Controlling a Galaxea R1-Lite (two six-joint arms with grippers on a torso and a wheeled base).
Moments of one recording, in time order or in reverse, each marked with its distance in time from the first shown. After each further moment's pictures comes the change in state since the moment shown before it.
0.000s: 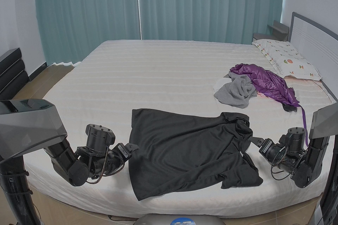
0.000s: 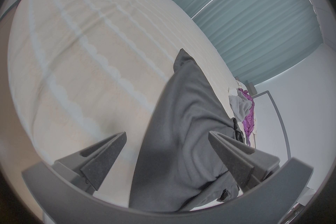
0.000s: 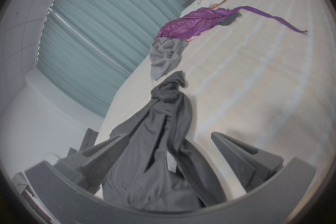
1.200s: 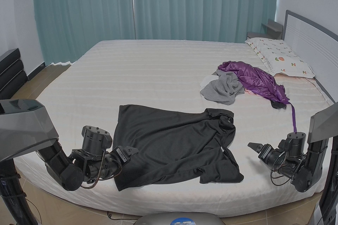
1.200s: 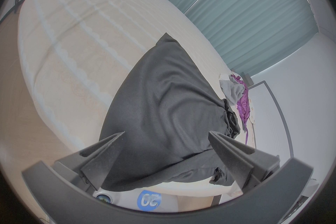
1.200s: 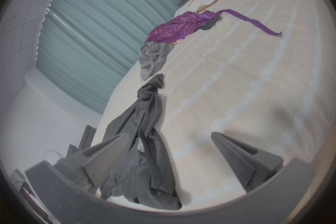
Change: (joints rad) left arm -0.021 -0.076 0.066 0.012 0.005 0.028; right arm 0.023 0.017 0.066 -0.050 0.000 0.003
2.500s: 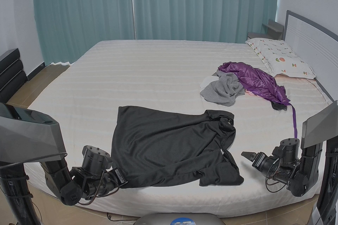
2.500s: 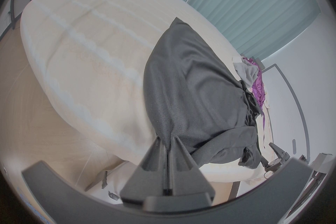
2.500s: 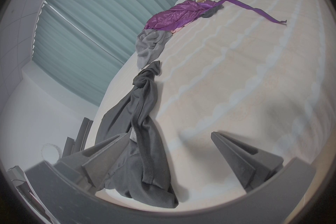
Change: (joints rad) left arm -0.030 0.065 0.184 -0.123 0.029 0.075; right arm 0.058 0.057 0.022 -0.012 -0.007 0.001
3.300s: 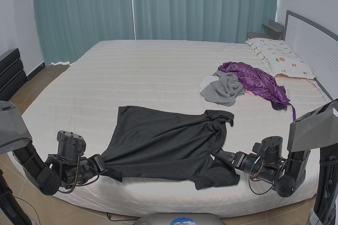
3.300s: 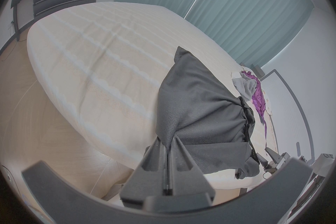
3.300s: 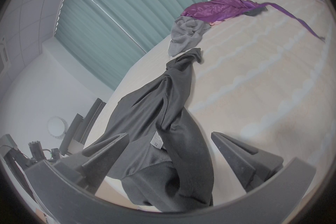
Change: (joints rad) left arm 0.153 -0.216 0.014 0.135 0.001 0.158; right arm 0.170 0.020 -0.154 0.046 -0.019 -0.100
